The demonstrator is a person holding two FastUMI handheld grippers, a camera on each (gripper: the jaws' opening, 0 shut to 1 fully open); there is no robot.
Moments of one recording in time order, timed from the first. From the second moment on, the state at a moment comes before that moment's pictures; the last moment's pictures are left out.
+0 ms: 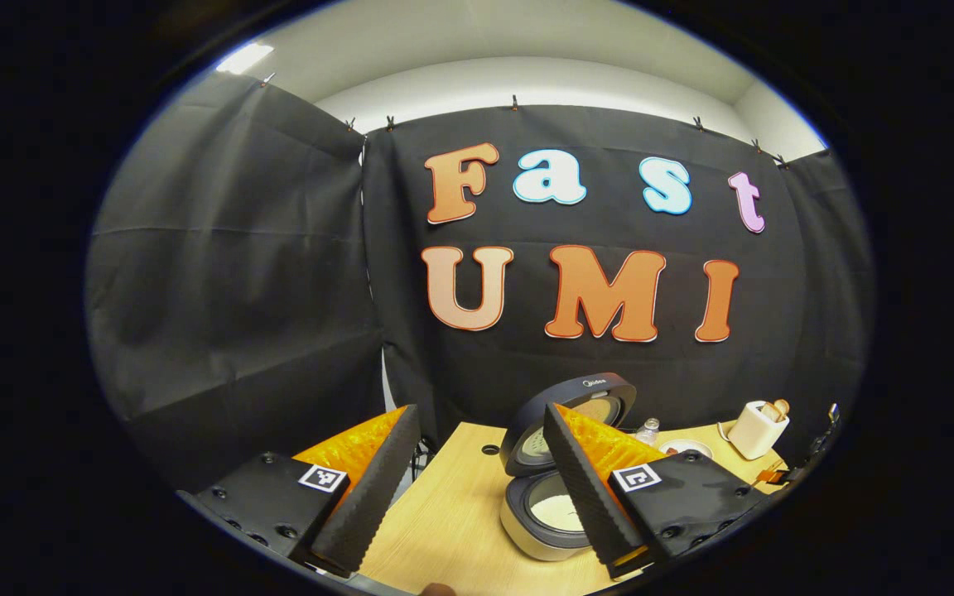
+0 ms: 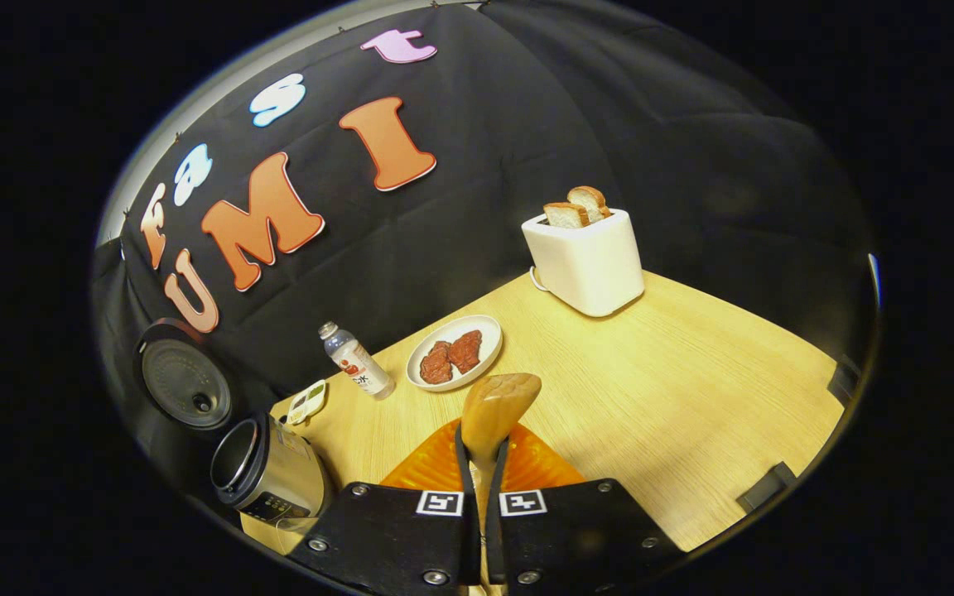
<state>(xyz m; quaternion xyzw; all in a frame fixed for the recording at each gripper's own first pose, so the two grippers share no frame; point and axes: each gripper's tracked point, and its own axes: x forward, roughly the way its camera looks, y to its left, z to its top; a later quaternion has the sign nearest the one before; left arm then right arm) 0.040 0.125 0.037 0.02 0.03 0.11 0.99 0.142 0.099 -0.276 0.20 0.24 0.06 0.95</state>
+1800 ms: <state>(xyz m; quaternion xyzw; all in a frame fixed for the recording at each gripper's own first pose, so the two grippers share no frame) 0.310 0.032 0.023 -0.01 0.10 0.00 0.99 0.121 0.100 -0.019 0.03 0.10 0.08 0.99</state>
